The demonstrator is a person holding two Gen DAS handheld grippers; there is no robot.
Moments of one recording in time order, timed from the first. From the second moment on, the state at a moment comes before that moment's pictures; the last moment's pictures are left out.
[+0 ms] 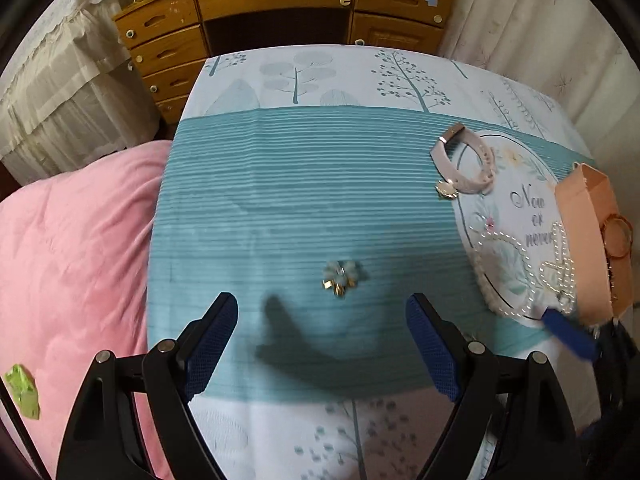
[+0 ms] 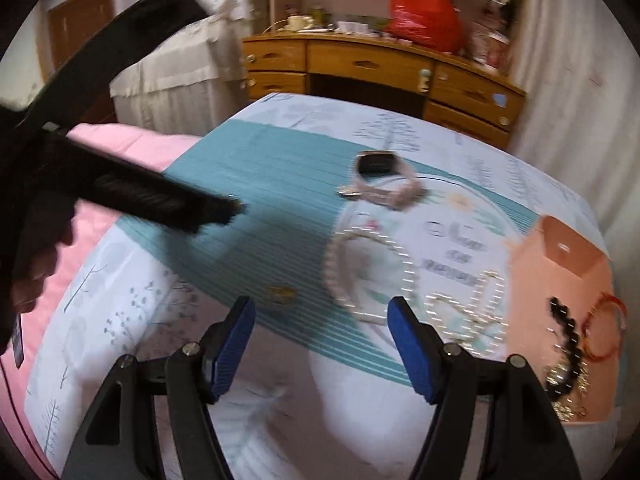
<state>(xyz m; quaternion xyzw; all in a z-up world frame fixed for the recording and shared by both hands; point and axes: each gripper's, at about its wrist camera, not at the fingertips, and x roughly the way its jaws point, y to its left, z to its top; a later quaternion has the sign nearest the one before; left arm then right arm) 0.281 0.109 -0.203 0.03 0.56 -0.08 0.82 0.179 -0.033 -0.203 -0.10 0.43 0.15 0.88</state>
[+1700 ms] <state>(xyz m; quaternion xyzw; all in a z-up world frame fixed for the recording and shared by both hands) 0.224 -0.022 -0.117 -0.02 0.42 -0.17 0.89 0.180 -0.166 -0.116 -0.03 0.37 0.06 0.93</state>
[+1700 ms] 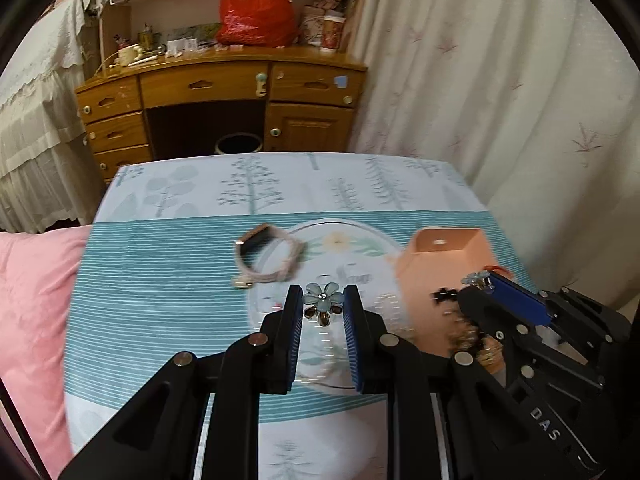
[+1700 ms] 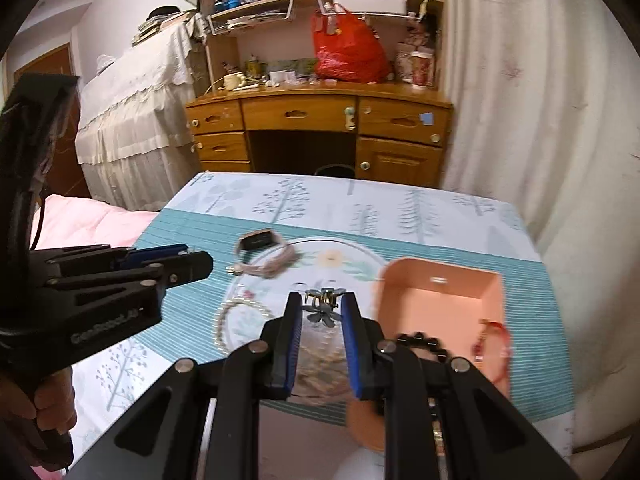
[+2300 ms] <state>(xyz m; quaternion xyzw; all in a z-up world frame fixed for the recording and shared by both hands) 0.196 -0.127 -0.120 -0.06 0.44 -0.25 0.86 0.148 -0.252 -0.126 -0.03 0.42 0.06 0.90</state>
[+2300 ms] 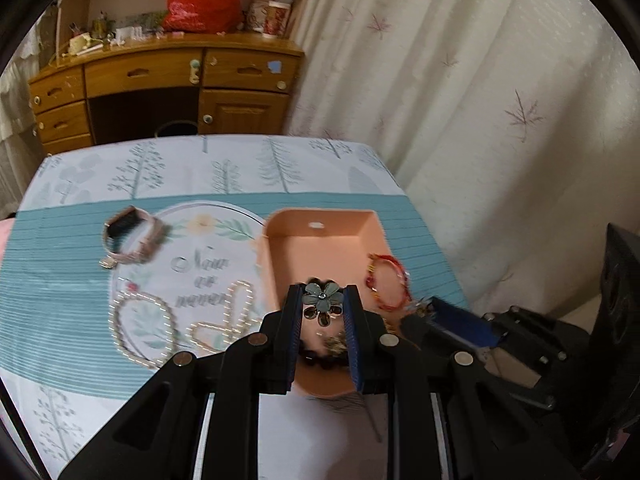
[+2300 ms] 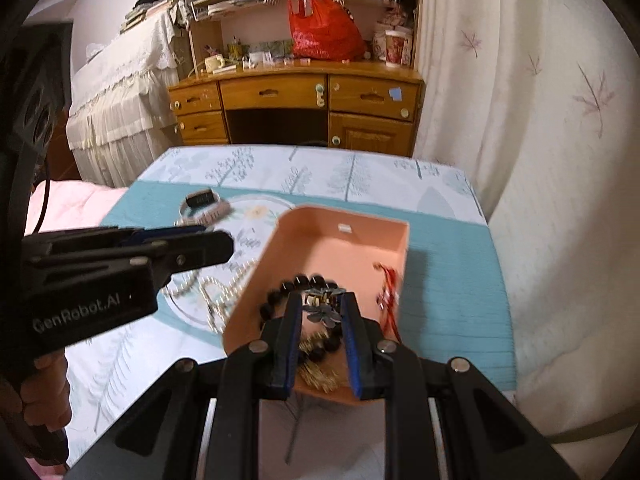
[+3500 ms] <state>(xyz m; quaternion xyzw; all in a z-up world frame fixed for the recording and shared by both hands) 0.281 0.010 -0.163 -0.01 0.58 -0.05 0.81 0.192 -0.195 -0.152 0.18 0.49 0.17 0.83</state>
